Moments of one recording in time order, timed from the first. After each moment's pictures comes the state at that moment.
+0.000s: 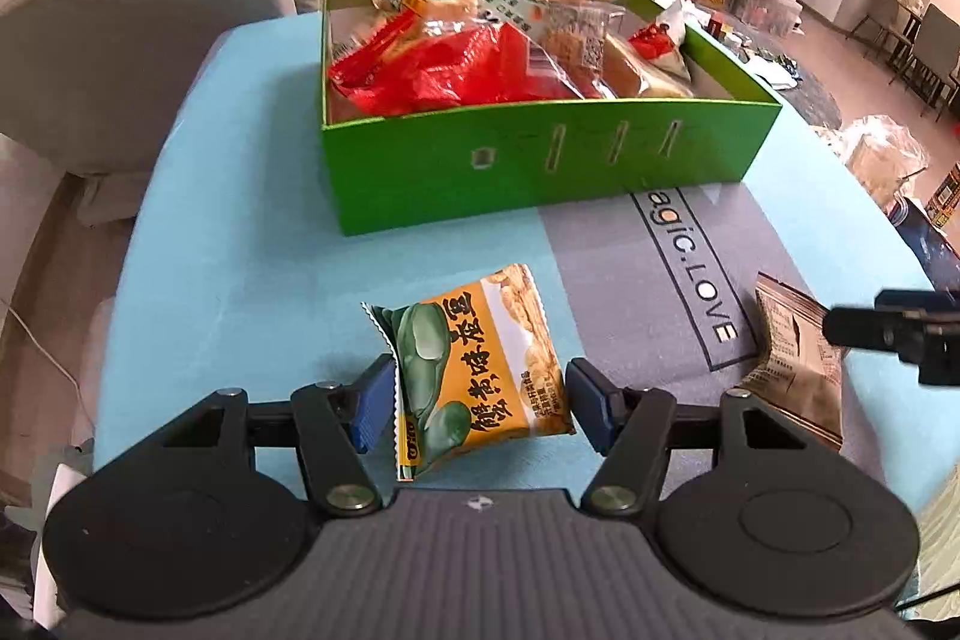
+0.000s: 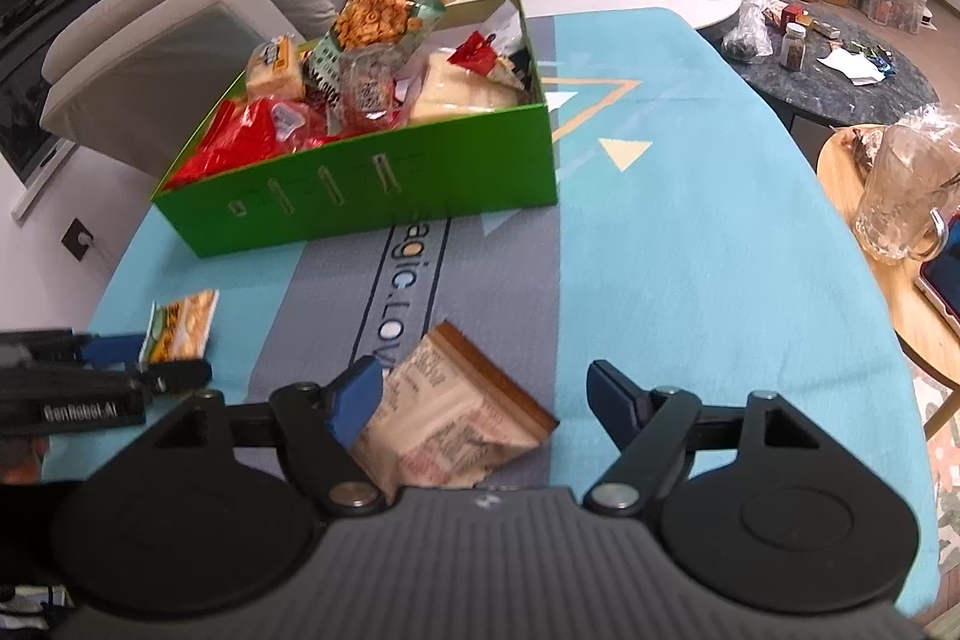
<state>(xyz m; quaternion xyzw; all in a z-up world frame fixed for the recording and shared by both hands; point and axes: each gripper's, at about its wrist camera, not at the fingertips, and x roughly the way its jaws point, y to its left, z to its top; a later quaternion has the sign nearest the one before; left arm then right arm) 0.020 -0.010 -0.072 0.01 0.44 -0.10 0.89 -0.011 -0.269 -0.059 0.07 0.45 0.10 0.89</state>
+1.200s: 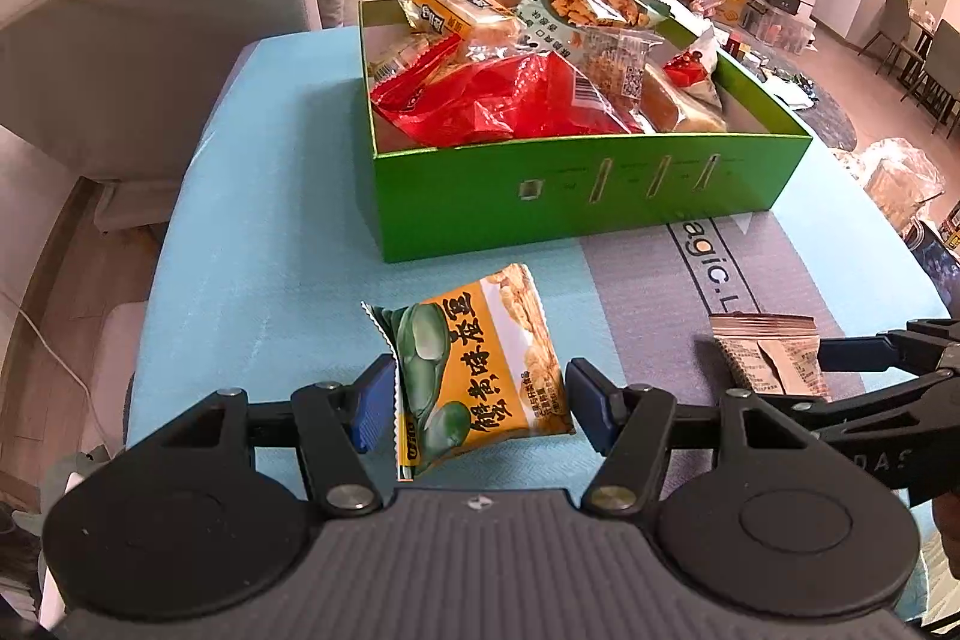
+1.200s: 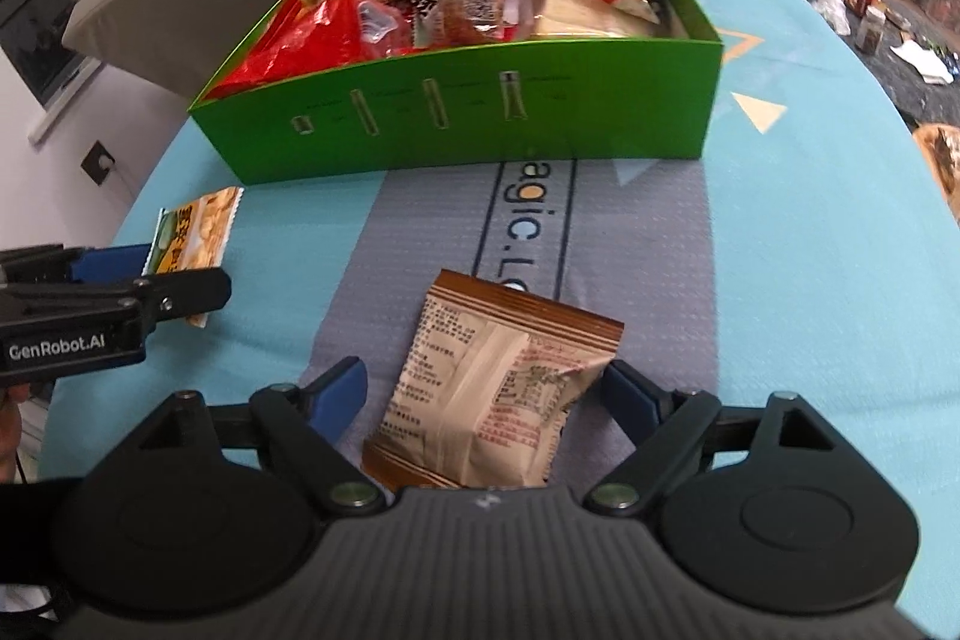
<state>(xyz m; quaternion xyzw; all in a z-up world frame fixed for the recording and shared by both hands) 0.029 0.004 -0.068 0.00 0.43 -0.08 0.90 0.017 -0.204 -0.080 0.03 0.49 0.15 0.86</state>
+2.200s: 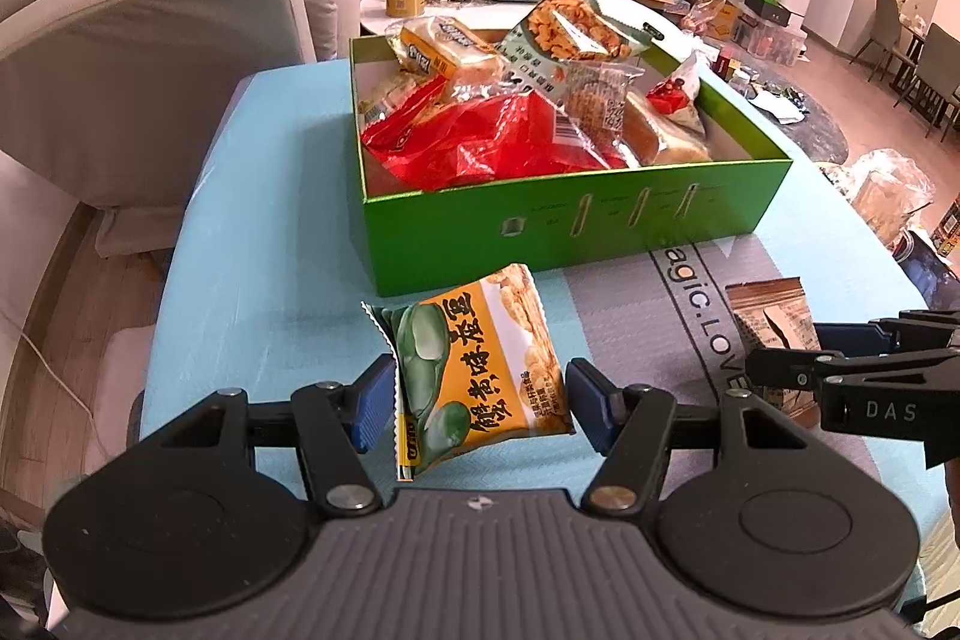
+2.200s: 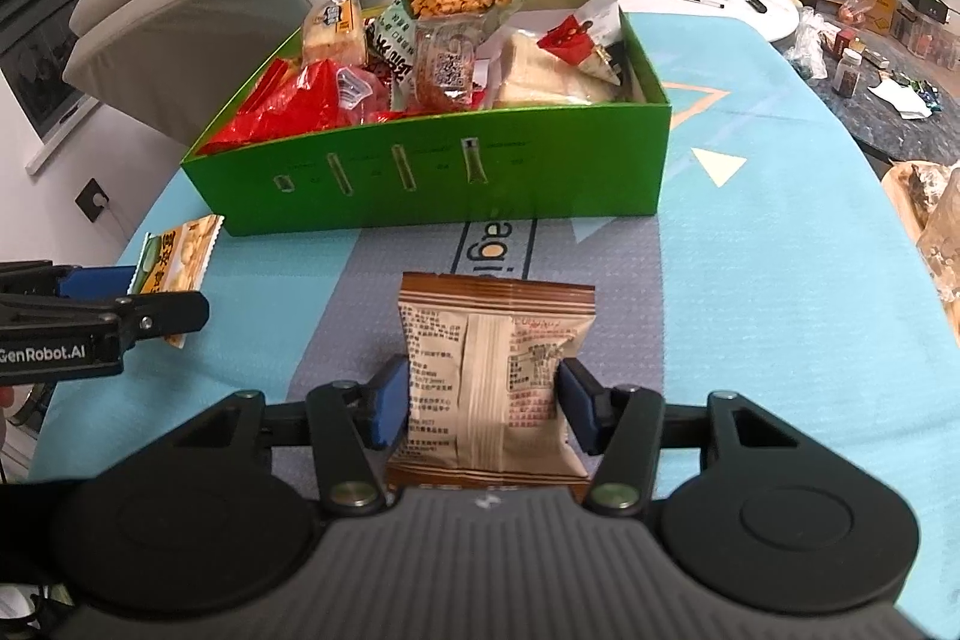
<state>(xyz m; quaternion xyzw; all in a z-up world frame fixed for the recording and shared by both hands) 0.025 0.000 -0.053 0.01 0.41 -0.09 0.91 0.016 -0.226 -0.066 0.04 0.44 0.14 0.89</state>
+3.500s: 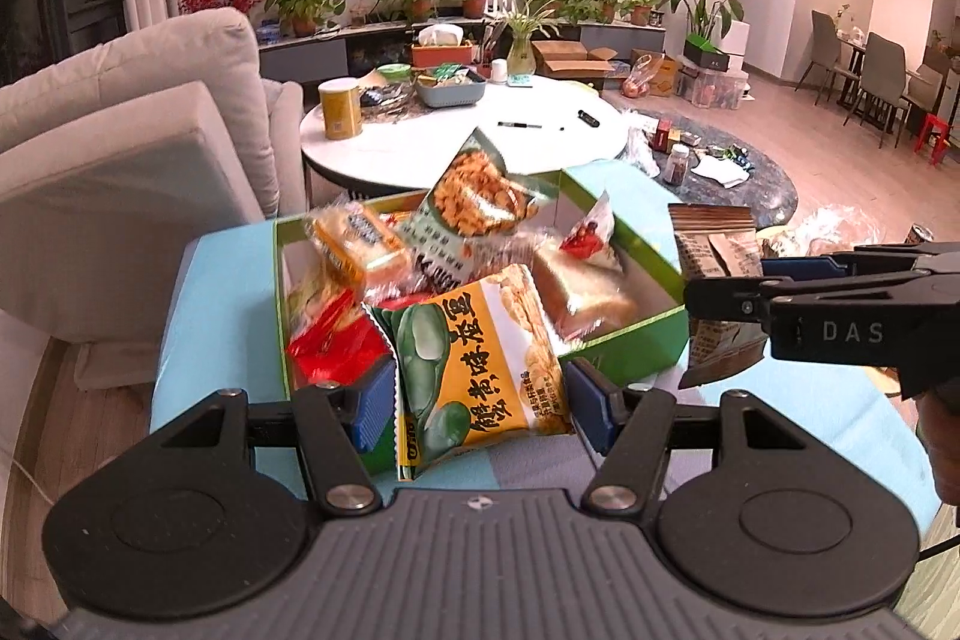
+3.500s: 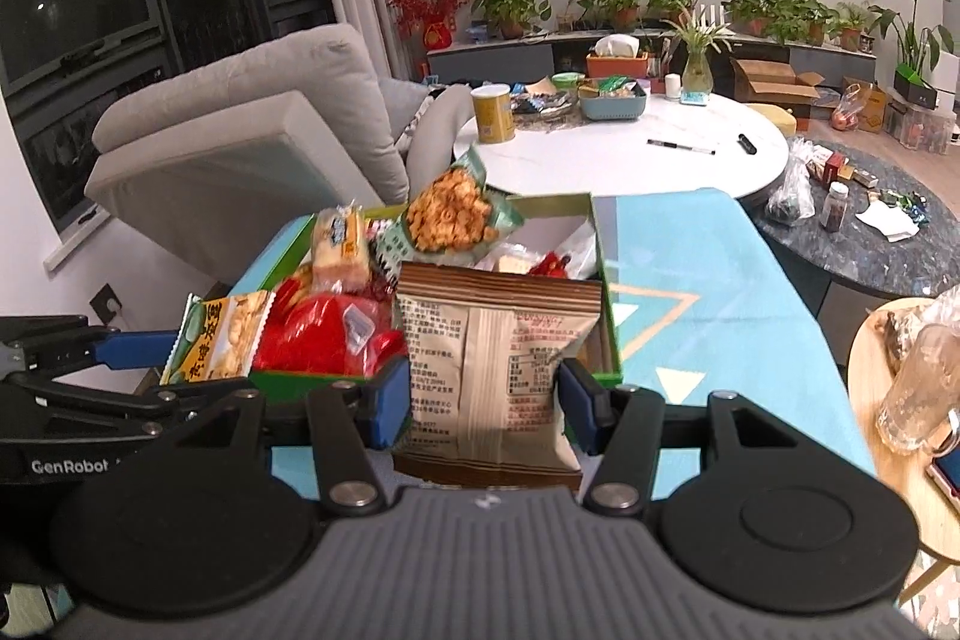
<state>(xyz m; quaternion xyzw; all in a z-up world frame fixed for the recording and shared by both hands) 0.050 -0.040 0.015 0.04 0.32 -0.14 0.93 0.051 -0.248 0.007 0.05 0.32 0.14 0.93</state>
